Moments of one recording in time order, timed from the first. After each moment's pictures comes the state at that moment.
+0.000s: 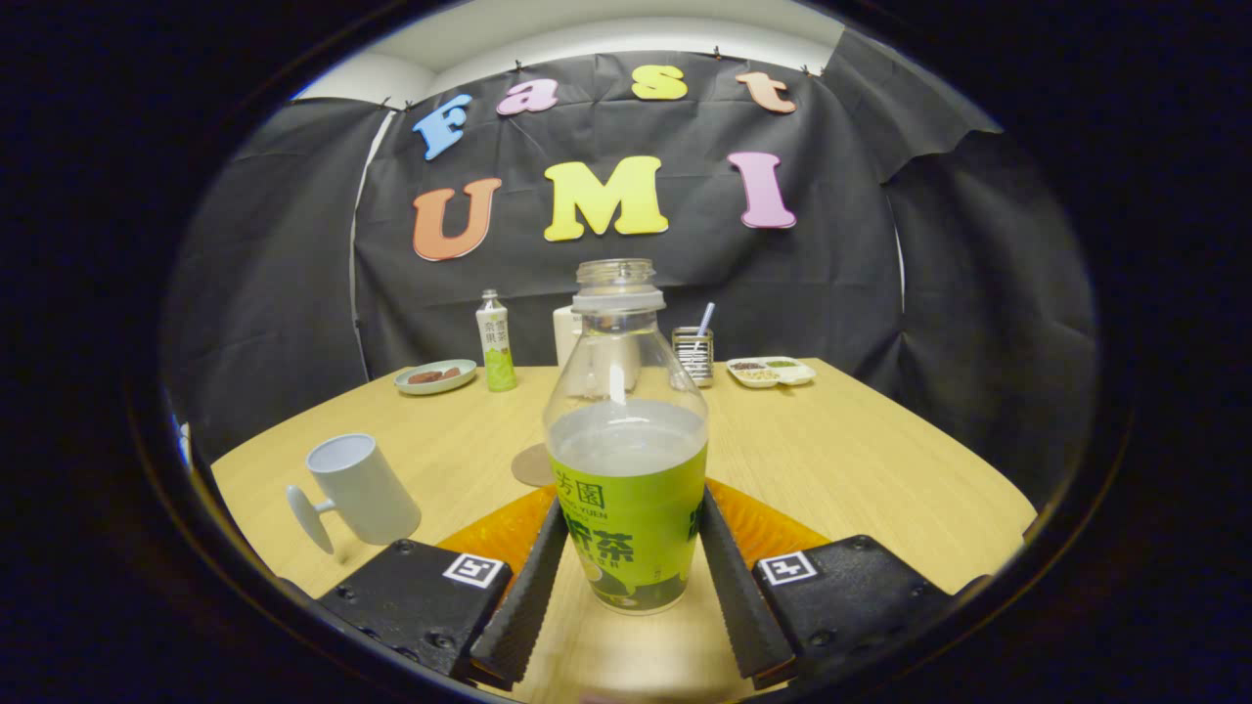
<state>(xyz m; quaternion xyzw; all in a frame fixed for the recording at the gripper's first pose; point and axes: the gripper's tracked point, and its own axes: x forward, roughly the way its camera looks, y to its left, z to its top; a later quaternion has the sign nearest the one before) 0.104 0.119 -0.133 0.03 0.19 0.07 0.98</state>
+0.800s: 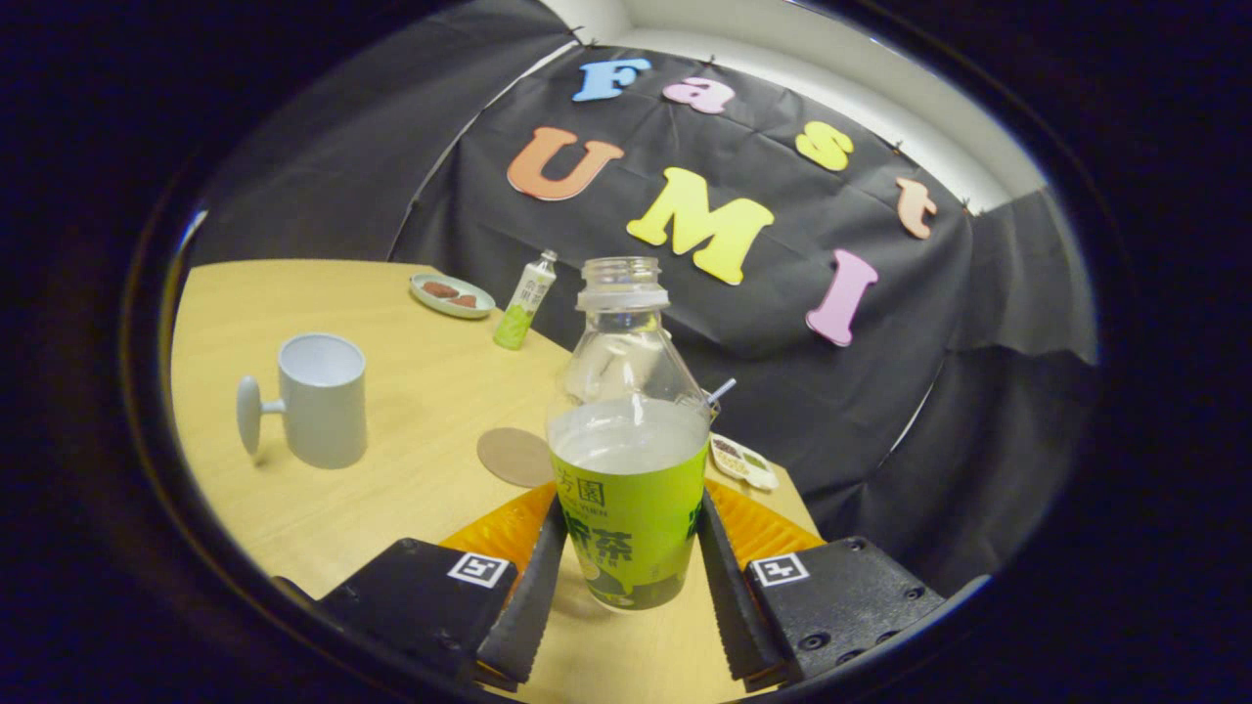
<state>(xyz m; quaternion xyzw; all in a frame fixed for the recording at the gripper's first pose) 0.132 0.116 -0.081 -0.28 0.15 0.06 0.95</state>
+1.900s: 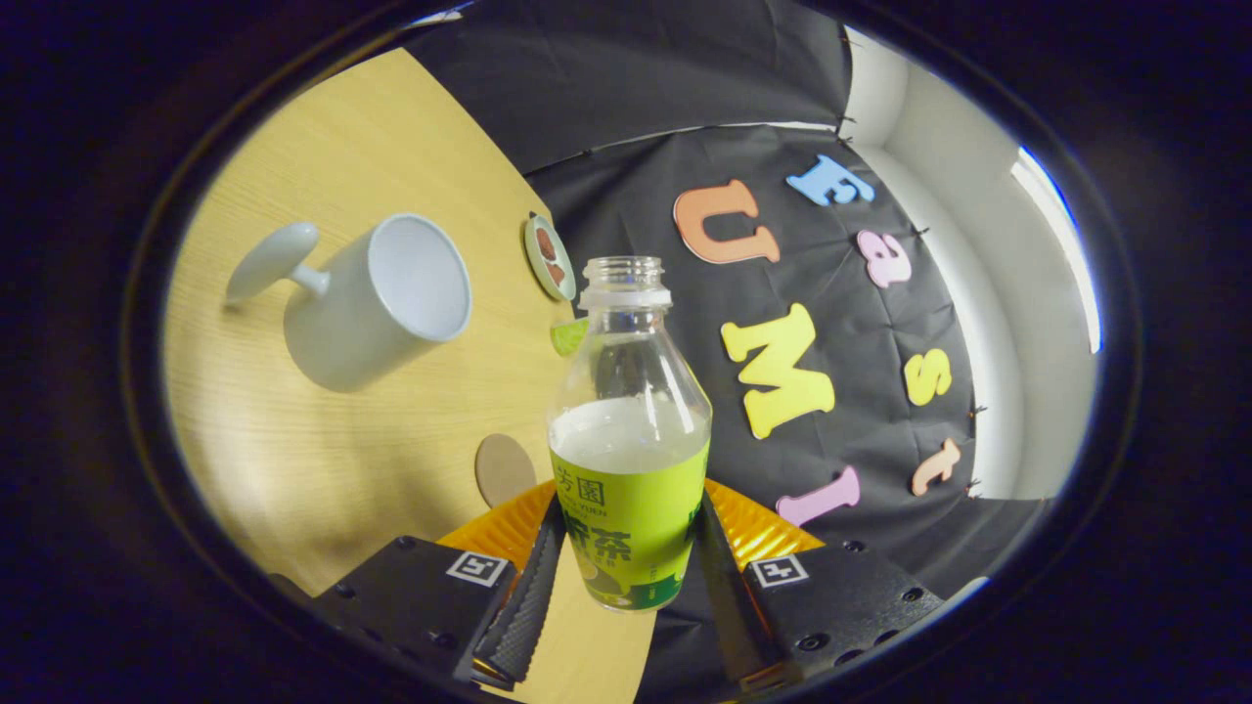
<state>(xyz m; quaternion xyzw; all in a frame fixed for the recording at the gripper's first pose) 0.151 0.203 -0.057 -0.59 0.03 0.08 0.80</state>
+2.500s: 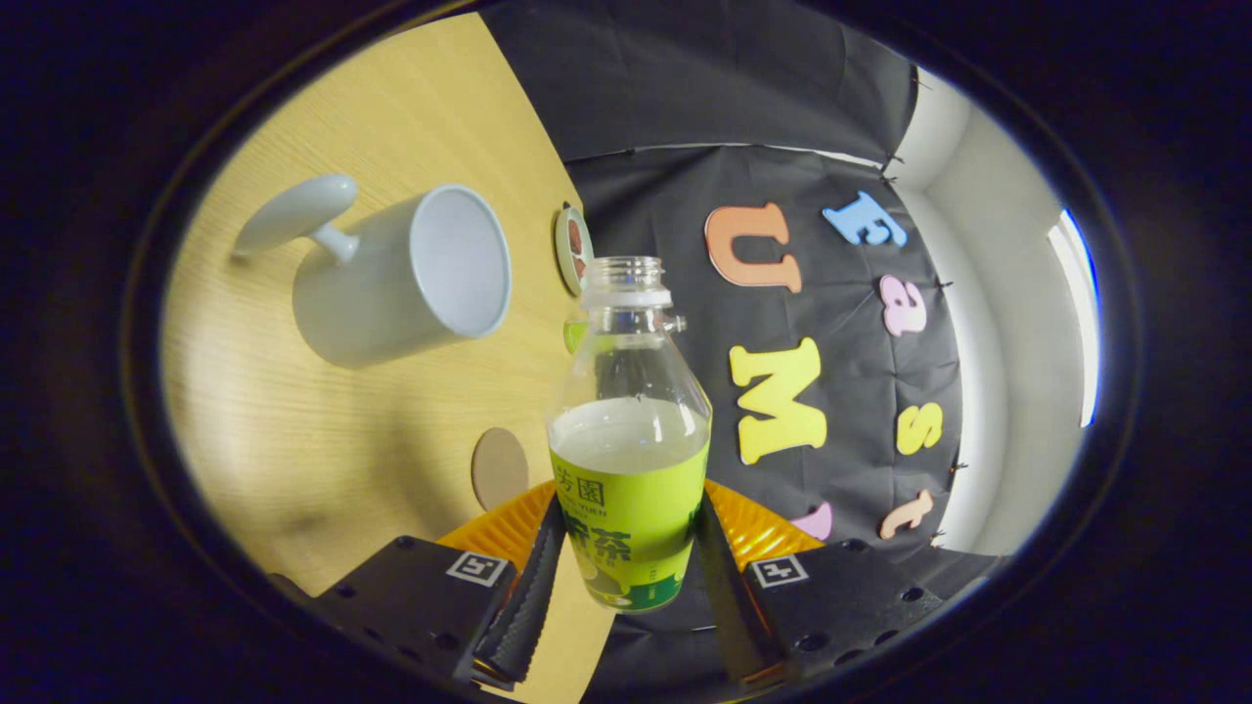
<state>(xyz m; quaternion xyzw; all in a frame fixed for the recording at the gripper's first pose) 0.148 0.214 -0.057 -0.66 0.01 0.07 0.75</state>
